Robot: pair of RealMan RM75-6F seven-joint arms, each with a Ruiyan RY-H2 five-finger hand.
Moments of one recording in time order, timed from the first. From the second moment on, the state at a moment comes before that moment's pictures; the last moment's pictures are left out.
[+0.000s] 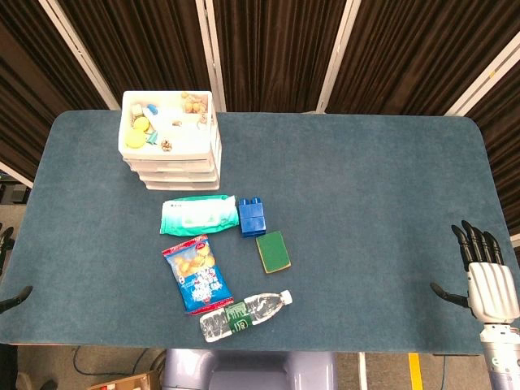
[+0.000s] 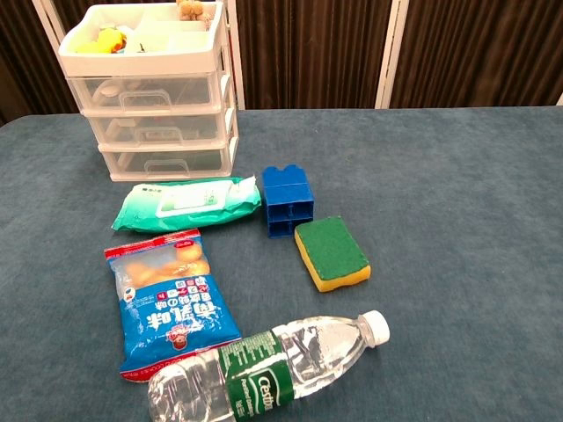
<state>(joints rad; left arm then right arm) -0.10 -1.10 0.06 -1.66 1.39 1.65 0.19 0.09 -1.14 0.10 -1.63 -1.46 1.48 0.00</state>
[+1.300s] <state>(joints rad) -0.24 -1.16 -0.14 -1.79 1.28 1.38 0.19 0.08 -1.12 0.08 -1.64 -1.48 1.48 0.05</state>
